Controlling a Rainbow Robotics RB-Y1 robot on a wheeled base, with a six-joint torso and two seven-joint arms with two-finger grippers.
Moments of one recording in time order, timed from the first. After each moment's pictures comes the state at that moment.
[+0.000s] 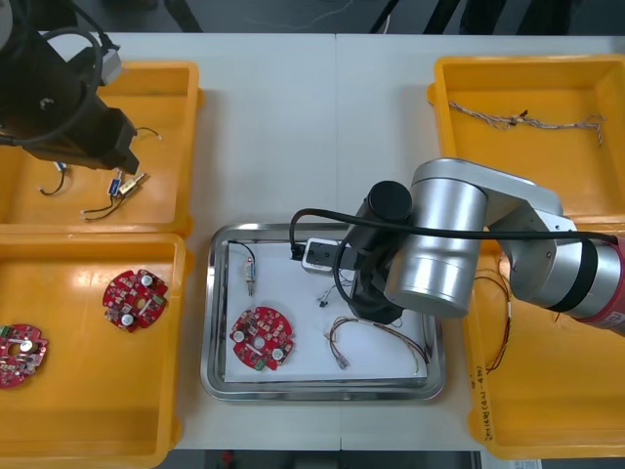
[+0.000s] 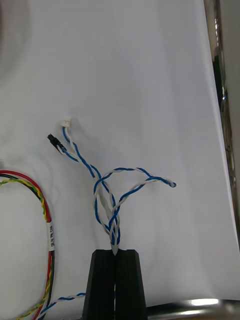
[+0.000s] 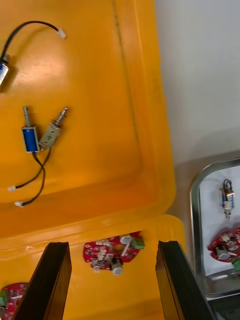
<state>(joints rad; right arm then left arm) -0.83 -0.67 0.97 -1.96 -0.69 1.51 1.62 -0.78 0.79 -0.11 -1.77 0.90 1.91 -1.22</state>
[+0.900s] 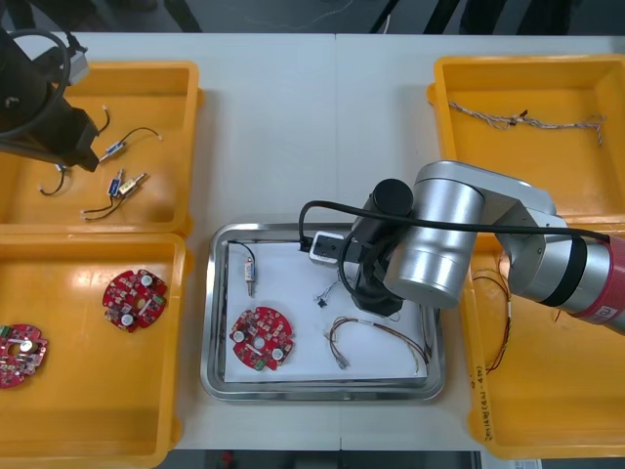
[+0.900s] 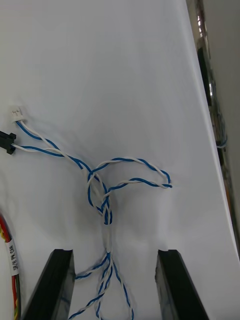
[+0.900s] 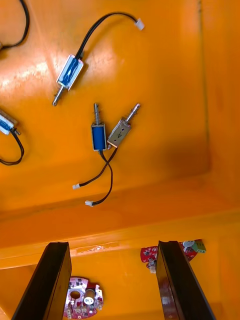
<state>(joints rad) -0.83 -0.67 0.99 -1.87 -0.68 1.43 1.63 -0.78 0.81 -0.08 -1.63 0.78 1.91 -1.41</state>
